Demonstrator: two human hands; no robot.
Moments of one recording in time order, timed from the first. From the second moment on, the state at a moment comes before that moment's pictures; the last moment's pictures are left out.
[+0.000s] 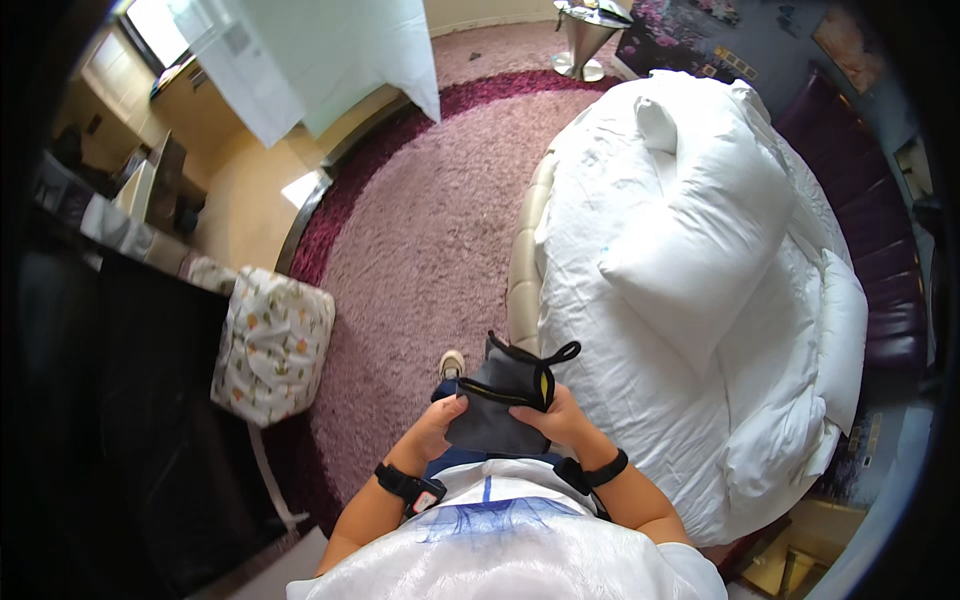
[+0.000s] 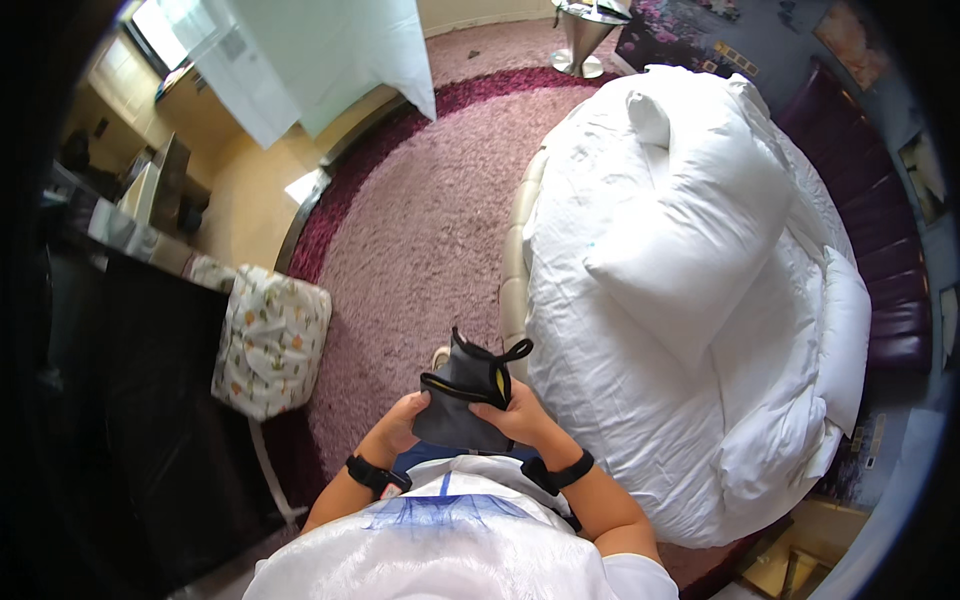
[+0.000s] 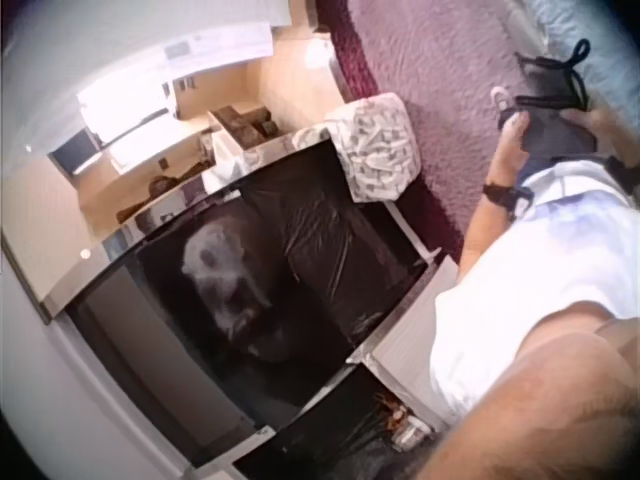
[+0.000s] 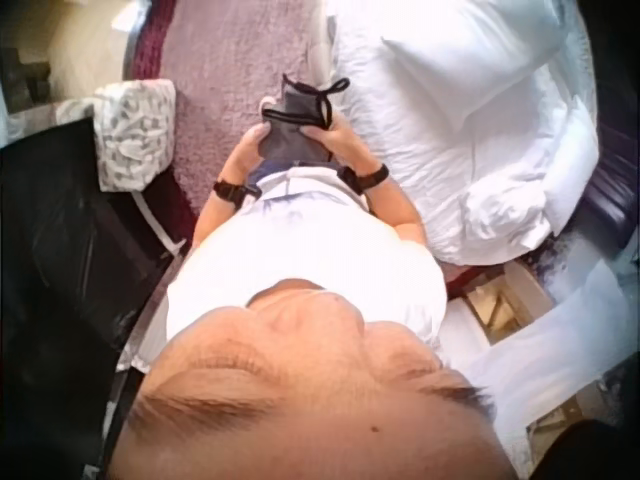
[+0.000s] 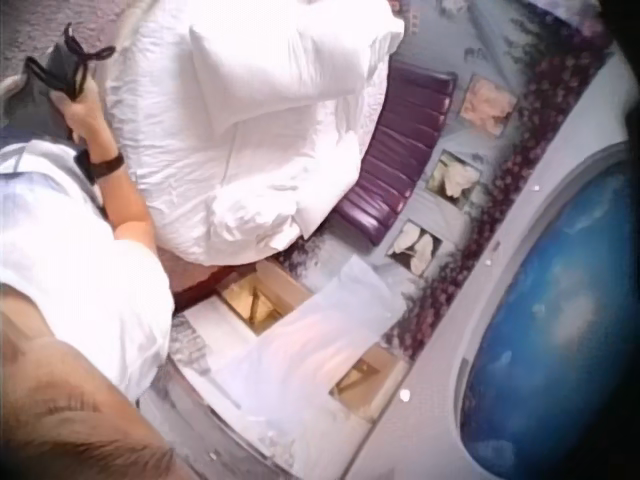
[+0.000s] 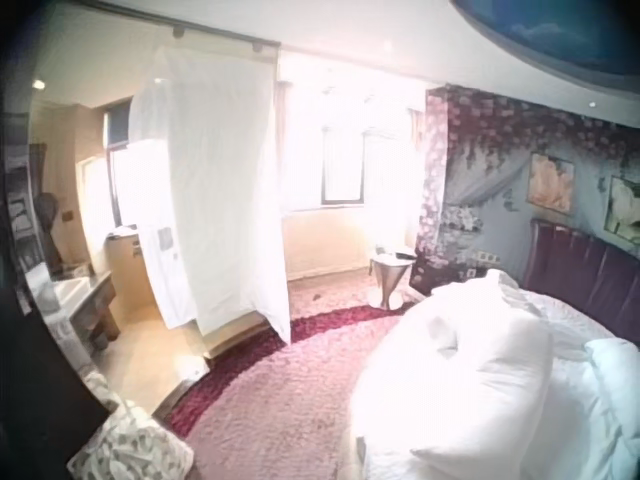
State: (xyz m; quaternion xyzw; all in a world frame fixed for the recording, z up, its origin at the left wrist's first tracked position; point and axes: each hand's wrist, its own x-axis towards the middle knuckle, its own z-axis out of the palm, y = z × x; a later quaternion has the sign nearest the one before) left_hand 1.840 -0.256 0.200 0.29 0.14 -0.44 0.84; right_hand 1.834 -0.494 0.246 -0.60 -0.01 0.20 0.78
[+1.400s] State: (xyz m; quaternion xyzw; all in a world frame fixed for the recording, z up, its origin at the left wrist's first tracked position) left_hand 2.355 -0.496 0.139 0.71 -0.23 -0.36 0.55; right_hand 2.230 -0.641 0.159 -0.79 0.27 -0.11 0.54
